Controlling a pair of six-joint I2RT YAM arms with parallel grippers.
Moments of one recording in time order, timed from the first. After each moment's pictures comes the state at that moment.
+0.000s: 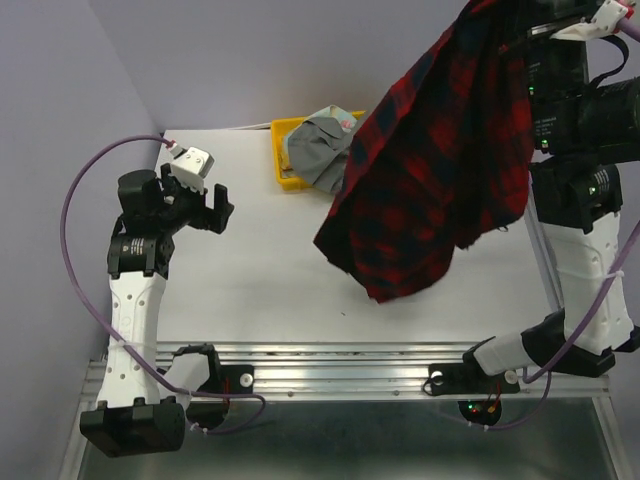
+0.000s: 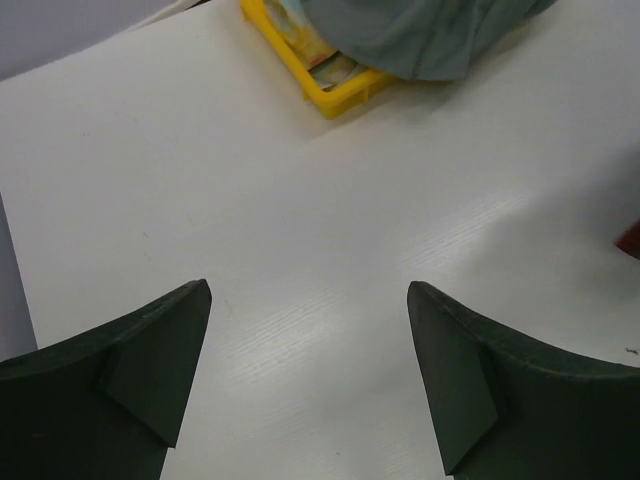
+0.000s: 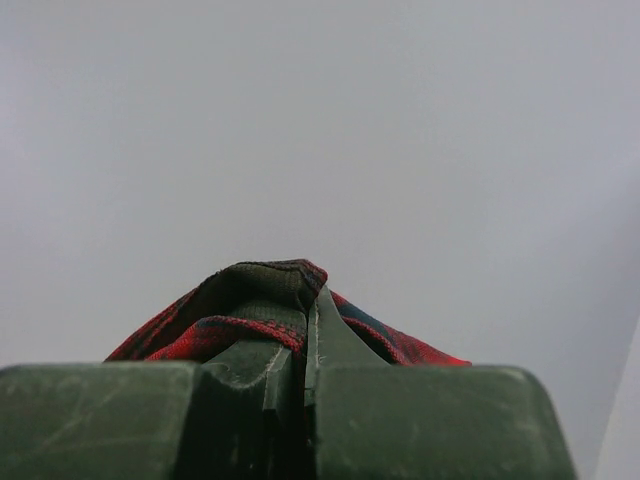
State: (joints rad) left arm 0.07 0.97 1.12 -0.60 0.43 0.23; right arm 0.49 1.44 2.27 -0.05 0.14 -0.34
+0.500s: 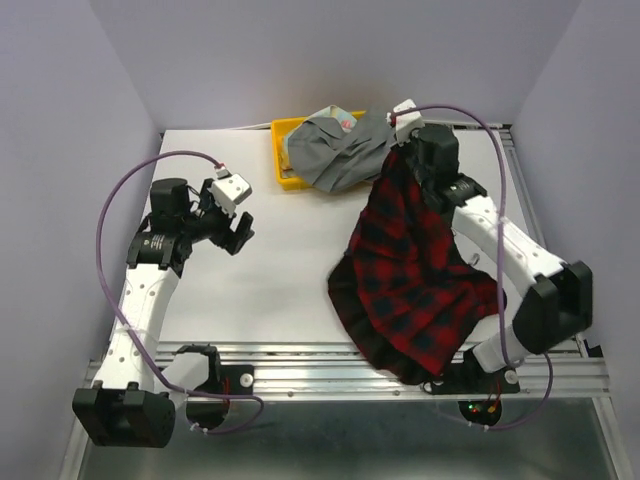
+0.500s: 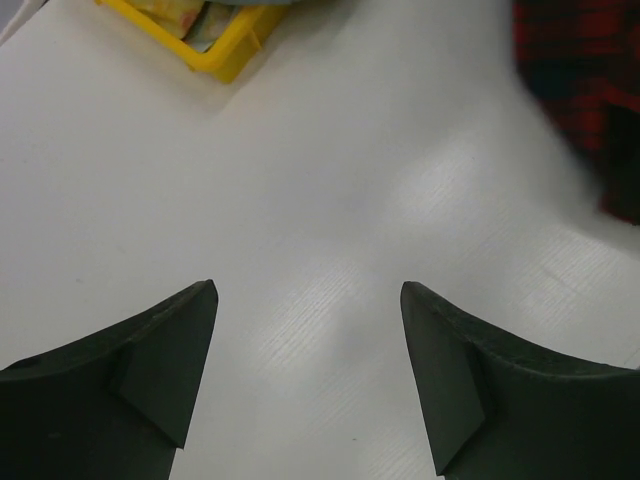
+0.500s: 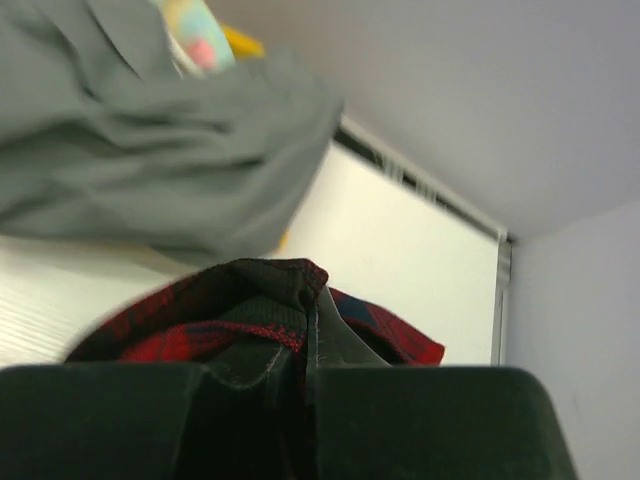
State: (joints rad) left arm -0.02 0.99 1.04 -0.64 0.55 0.51; right arm 0.46 1.42 1.32 -0.05 0.30 -0.42
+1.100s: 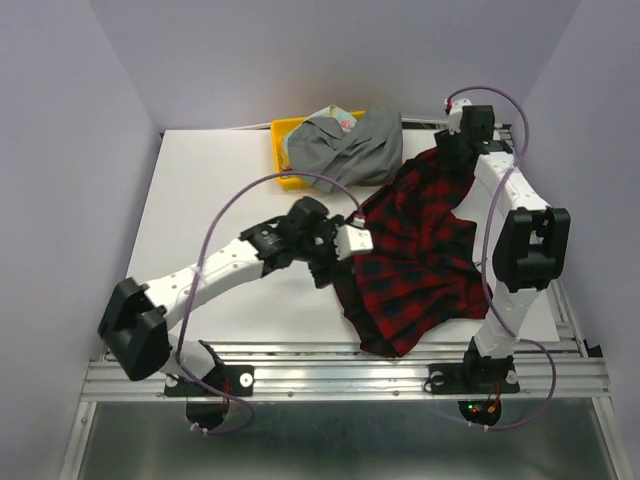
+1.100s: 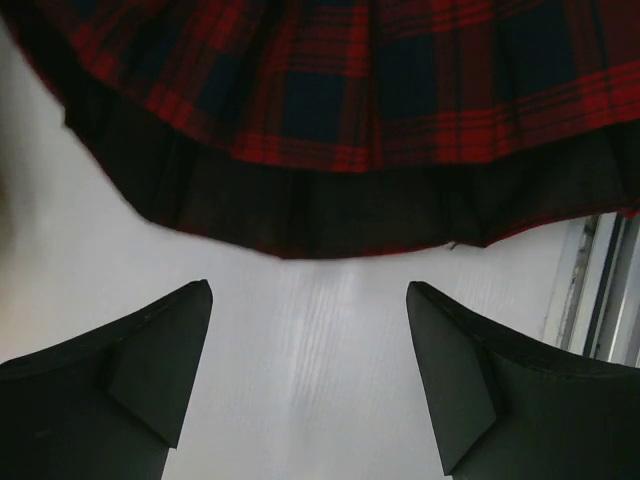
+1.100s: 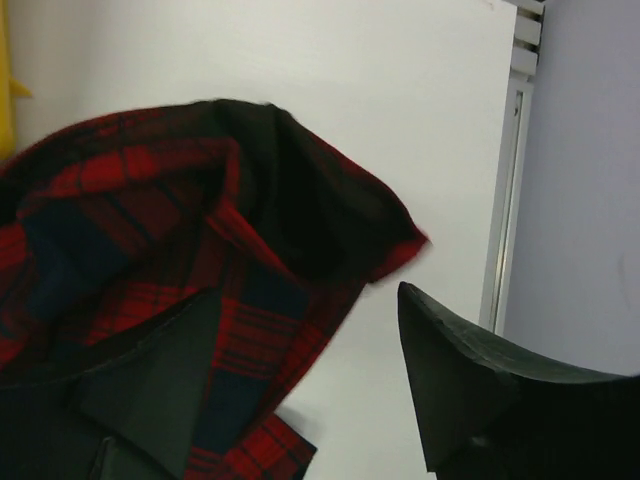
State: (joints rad) left arm -0.76 1.32 1.05 -0.48 0.34 0.53; right arm 0.05 1.94 1.66 -0.36 0.23 -0.31
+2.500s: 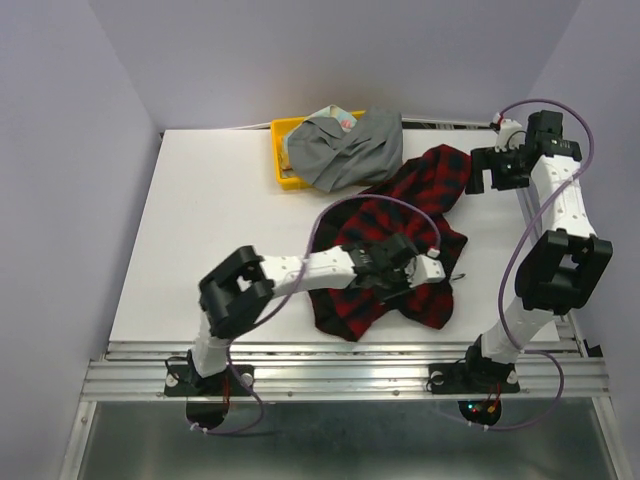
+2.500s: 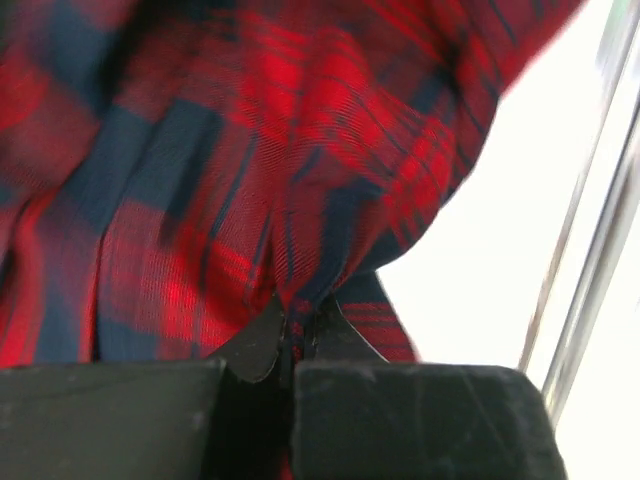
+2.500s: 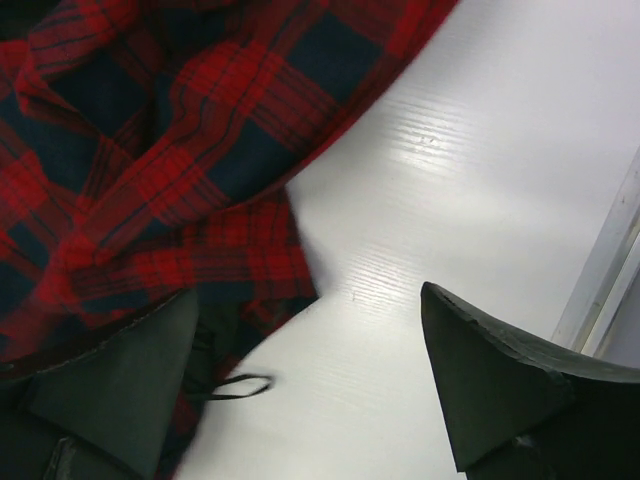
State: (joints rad) left arm -1.17 2.03 1.51 -0.39 0.14 0.21; right arm -0.25 1.77 1.70 -0.94 -0.37 -0.33
